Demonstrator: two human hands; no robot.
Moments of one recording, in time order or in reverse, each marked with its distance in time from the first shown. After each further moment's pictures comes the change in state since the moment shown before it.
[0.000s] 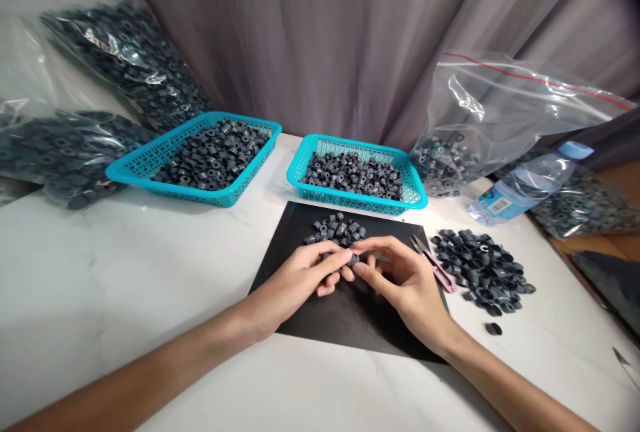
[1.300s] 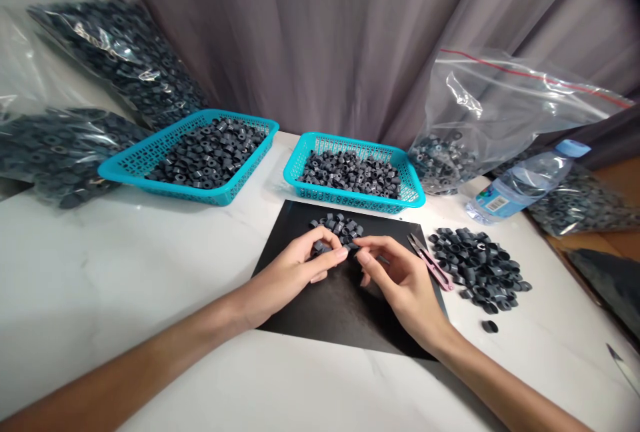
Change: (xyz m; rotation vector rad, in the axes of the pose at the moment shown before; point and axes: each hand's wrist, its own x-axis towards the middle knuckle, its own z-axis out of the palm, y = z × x) left_hand 0.001 0.007 -0.010 0.191 0.003 0.060; right_hand 0.000 0.005 0.002 0.057 0.066 0.037
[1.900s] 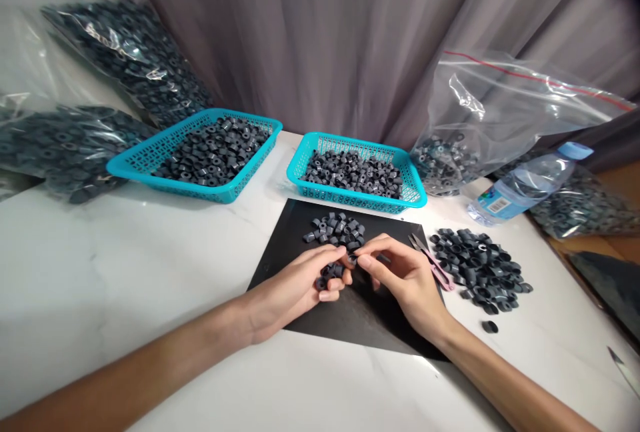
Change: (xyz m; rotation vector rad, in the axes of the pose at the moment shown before) left_hand -0.006 0.005 0.019 -0.593 -0.044 -0.257; right_hand 0.003 0.000 -0.007 0.073 -0.079 -0.023
